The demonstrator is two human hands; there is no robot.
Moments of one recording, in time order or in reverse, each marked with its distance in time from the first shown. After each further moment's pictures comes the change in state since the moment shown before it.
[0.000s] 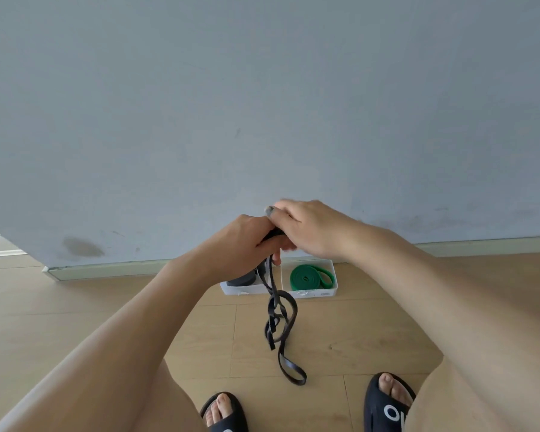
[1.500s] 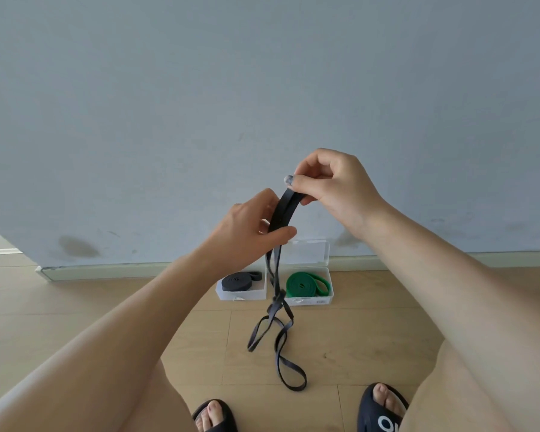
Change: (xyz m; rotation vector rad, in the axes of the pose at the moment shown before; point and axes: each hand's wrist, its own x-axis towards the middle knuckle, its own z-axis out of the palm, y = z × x) left_hand 0.002 0.007 0.002 -0.220 0.280 -0.032; right_hand 0.001 0.007 -0.031 0.567 0.479 -0.107
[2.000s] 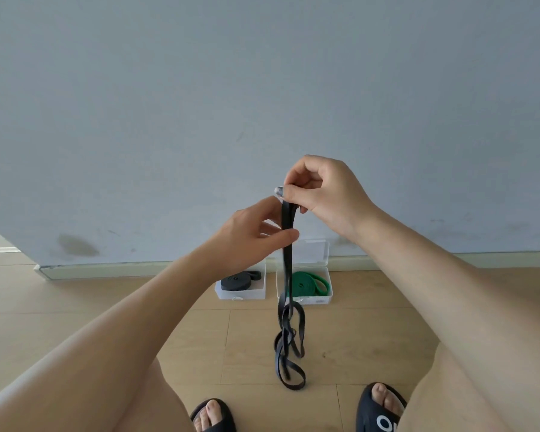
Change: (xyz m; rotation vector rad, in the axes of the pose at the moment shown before) left_hand -0.002 -0.005 0.003 -0.139 -0.105 -0.008; right_hand -0.001 0.007 0.009 -0.099 -0.075 -0.047
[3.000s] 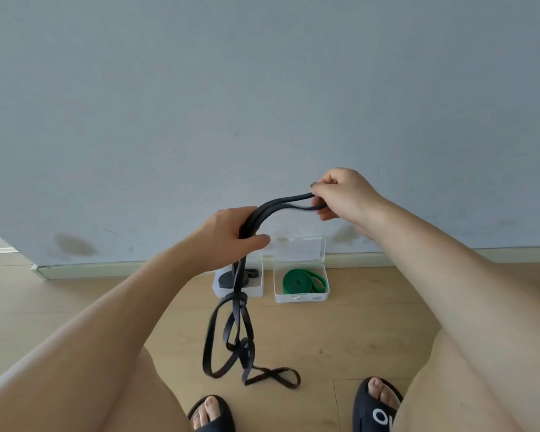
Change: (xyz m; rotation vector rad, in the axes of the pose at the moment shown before) left_hand -0.008 -0.015 -0.018 0.269 -0.032 -0.069; right_hand 0.000 0.017 -0.024 -0.096 0.082 0.425
